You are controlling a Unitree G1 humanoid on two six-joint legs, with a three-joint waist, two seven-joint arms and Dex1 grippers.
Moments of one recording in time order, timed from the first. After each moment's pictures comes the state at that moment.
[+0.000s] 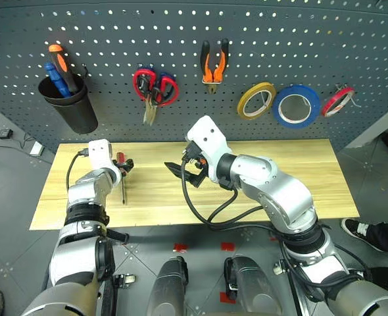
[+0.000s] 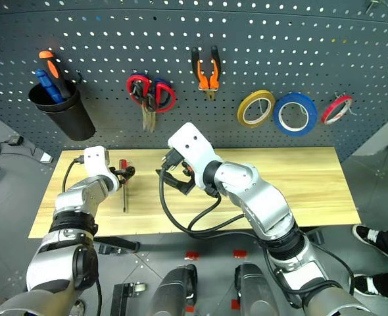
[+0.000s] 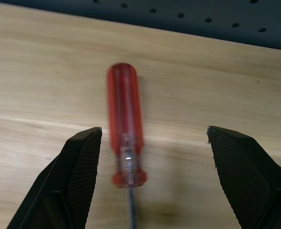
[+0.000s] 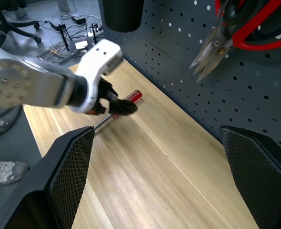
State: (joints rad) left arm -0.79 0.44 0.36 0.93 -0.18 0.46 -0.18; right arm -0.73 -0.09 0.37 -0.39 0.19 1.02 0.39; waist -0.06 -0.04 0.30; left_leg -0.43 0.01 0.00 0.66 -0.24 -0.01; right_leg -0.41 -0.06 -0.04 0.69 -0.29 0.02
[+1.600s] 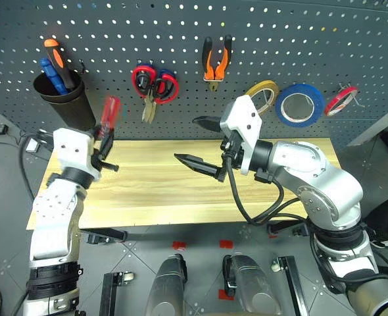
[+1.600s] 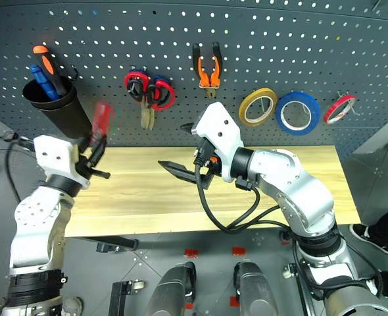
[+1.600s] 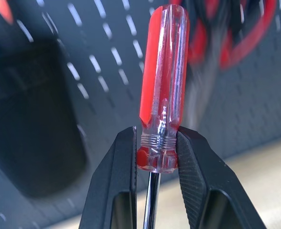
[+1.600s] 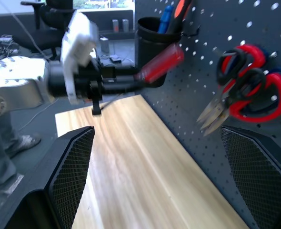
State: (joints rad) left arm -0.25 0.52 0.32 -0.21 -0.20 0.15 -0.32; right arm -0.73 -0.31 0.19 -0.51 0.43 0.84 0.59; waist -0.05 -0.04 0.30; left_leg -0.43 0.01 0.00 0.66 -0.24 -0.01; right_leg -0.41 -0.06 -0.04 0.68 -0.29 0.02
